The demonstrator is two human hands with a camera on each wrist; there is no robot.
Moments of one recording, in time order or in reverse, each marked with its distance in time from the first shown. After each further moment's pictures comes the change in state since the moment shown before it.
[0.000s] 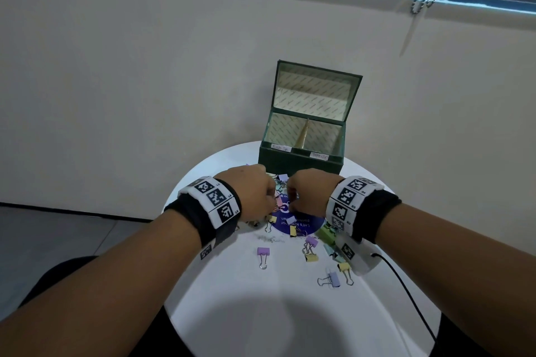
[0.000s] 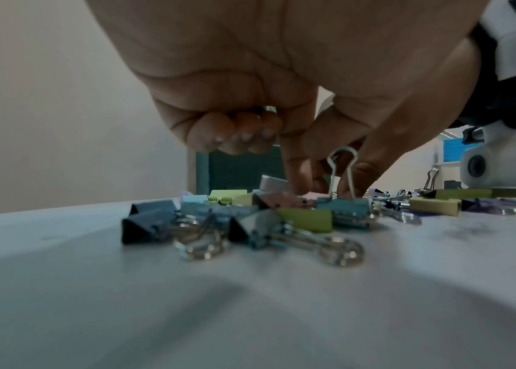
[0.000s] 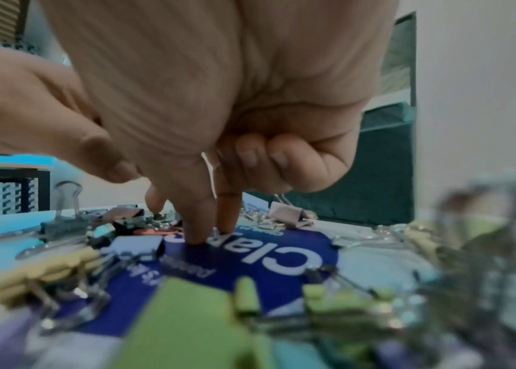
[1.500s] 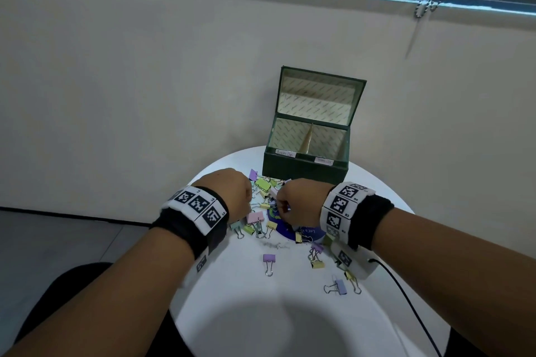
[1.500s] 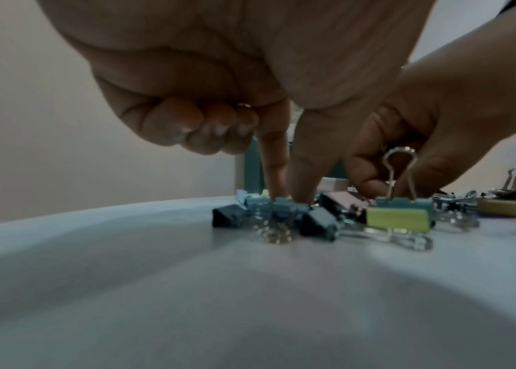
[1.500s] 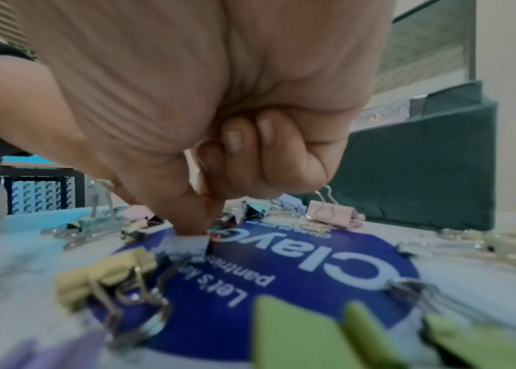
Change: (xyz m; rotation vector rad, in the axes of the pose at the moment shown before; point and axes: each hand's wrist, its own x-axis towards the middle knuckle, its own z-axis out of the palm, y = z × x) left_hand -0.007 -0.032 -0.001 0.030 -0.031 -0.238; right_hand -0.002 -0.023 -0.006 -0.001 -0.104 -0.144
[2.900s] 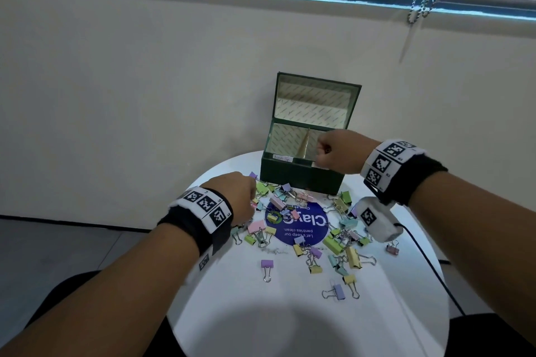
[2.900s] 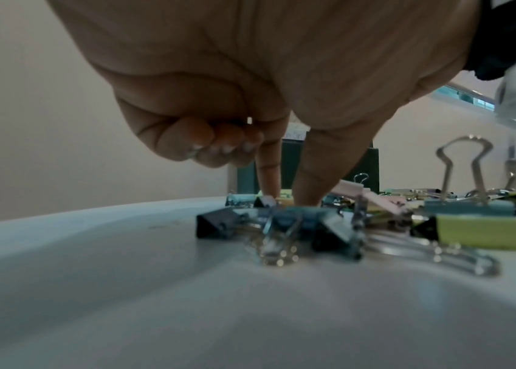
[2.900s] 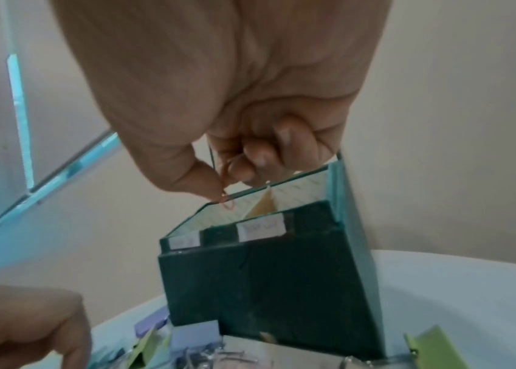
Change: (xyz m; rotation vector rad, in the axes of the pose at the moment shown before) left_hand 0.011 0.009 0.000 -0.003 0.009 0.045; right_hand -0.013 0.082 -0.060 0.274 0.369 0.169
